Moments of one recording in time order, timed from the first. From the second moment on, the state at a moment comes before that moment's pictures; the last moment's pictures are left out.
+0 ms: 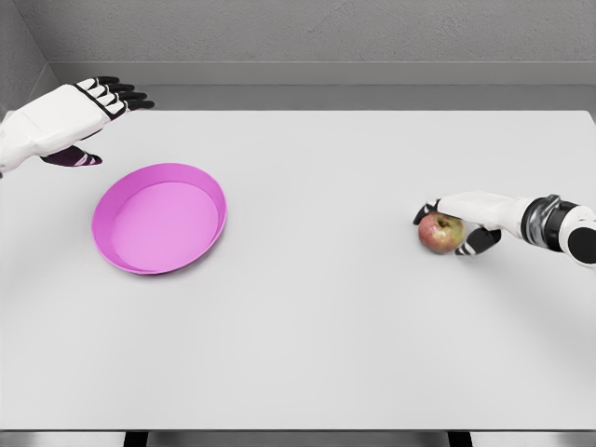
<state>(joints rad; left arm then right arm) -0.65 0.86 -0.56 -1.28 -0.61 -0.61 -0.06 -0.71 -0.96 0.97 -1.70 0.14 0.20 0.50</state>
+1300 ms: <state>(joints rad) -0.65 0.86 -0.56 -1.28 -0.61 -0.61 -0.06 -0.78 -0.82 0.93 -1.75 0.14 0.16 0.50</state>
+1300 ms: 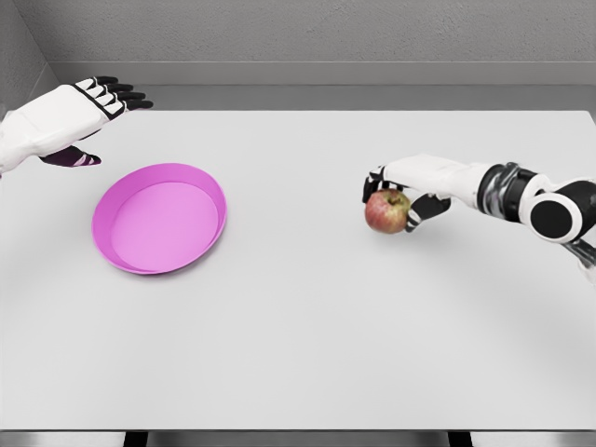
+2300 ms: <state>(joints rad) -0.65 0.86 -0.56 -1.29 -0.61 -0.61 -0.06 -0.56 -0.98 0.50 -1.75 0.15 0.10 0.54</state>
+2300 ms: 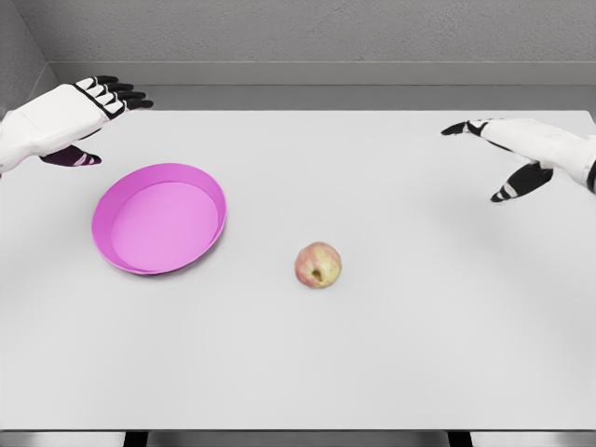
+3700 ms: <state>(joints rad) -0.89 0.52 -1.06 -1.54 -0.54 -0.61 -0.49 -0.64 -0.99 0.47 -1.73 0.15 -0.33 0.56</state>
